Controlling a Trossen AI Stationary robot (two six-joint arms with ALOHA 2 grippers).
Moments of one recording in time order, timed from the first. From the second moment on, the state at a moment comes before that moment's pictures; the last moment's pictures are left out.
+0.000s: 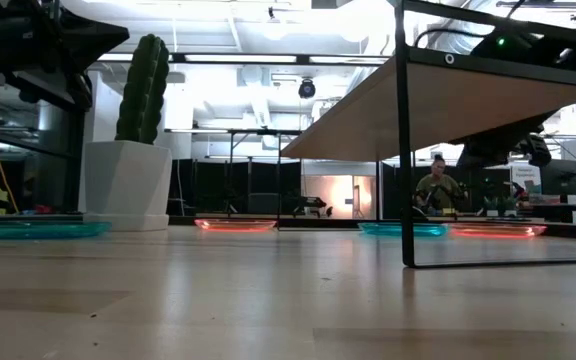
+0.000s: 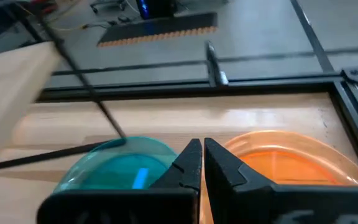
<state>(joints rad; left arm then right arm) -0.17 0.01 0.01 0.31 -0.40 -0.36 -0.39 0.88 0.29 -0.09 0.78 0.79</state>
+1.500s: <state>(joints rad) -0.17 0.01 0.01 0.28 -0.41 -0.35 -1.08 1.22 0.39 -0.26 0.27 0.49</state>
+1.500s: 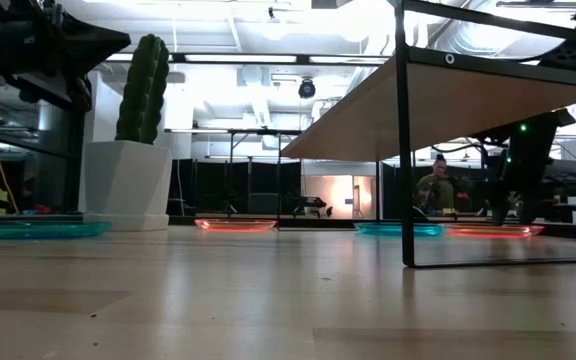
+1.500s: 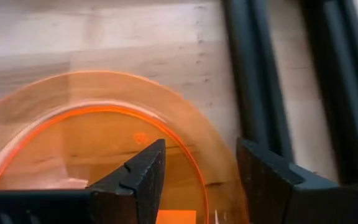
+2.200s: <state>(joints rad) -0.17 0.01 0.01 0.27 -0.41 -0.35 -1.08 1.27 0.40 -0.29 0.12 0.52</state>
